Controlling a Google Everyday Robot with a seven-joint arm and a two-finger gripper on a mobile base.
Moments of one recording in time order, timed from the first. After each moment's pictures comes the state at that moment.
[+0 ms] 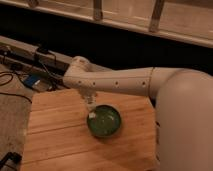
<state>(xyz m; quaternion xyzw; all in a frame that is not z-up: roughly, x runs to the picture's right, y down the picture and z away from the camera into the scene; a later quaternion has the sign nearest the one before) -0.060 0.028 0.780 -0.10 0.15 0.65 0.74</state>
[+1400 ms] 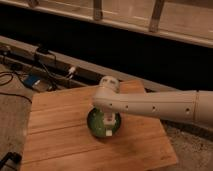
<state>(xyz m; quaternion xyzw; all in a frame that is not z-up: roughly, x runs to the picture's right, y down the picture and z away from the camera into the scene) 0.025 0.113 0.757 -0.10 0.16 0.70 0.69</state>
